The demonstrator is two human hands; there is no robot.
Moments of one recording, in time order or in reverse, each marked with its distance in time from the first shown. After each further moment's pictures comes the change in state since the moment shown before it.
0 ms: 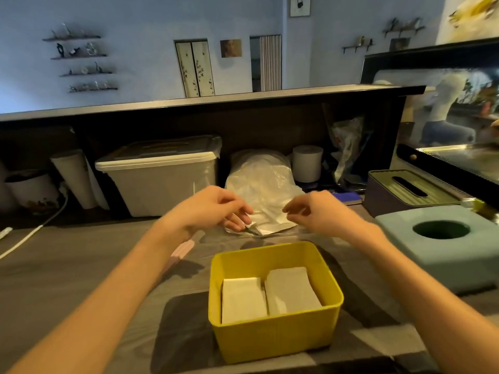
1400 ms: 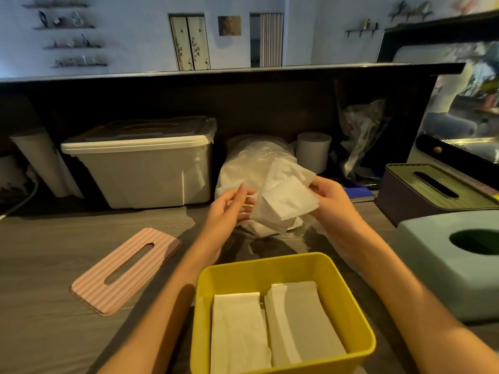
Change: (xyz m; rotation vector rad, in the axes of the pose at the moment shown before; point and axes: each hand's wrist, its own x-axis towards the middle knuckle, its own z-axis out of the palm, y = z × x) left_hand 0.073 -0.071 0.061 -0.584 0.351 0.059; right_hand 0.031 0.017 0.035 1.005 0.225 0.011
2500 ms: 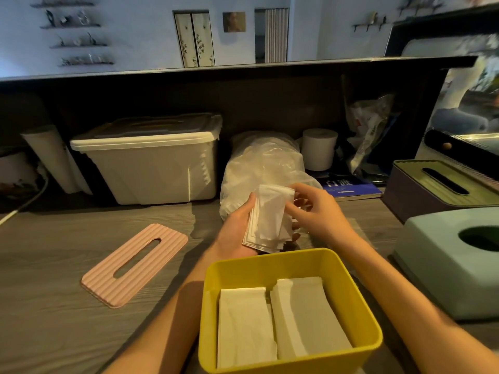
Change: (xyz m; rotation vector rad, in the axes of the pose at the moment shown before) left_hand -0.015 -0.002 0.020 -0.643 -0.281 -0.481; right_hand -0.004 0.018 0.016 -0.477 -0.002 -0.125
